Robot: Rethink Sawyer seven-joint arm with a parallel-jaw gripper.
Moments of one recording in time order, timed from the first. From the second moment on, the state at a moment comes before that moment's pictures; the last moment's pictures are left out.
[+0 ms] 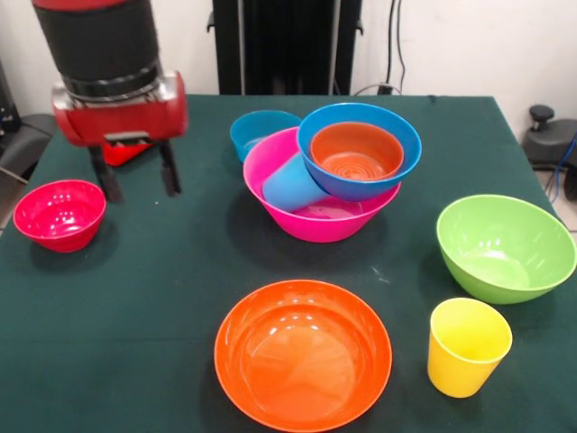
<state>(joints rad) -0.64 -0.55 0.37 1.26 -0.29 0.92 1.38</state>
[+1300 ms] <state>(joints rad) -0.68 -0.50 0.43 1.18 -0.47 0.92 1.36</state>
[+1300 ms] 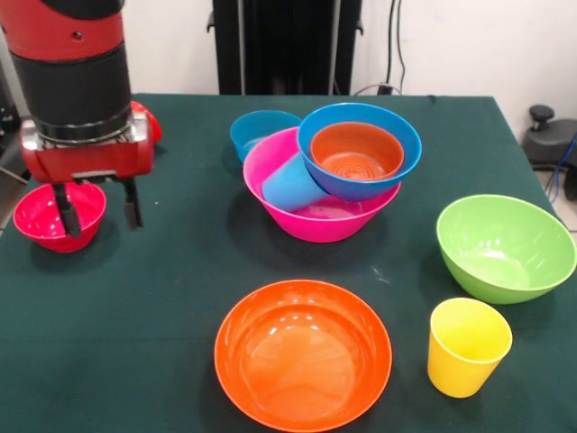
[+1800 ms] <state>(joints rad) -0.73 -0.62 0.43 1.25 -0.48 0.92 1.36</state>
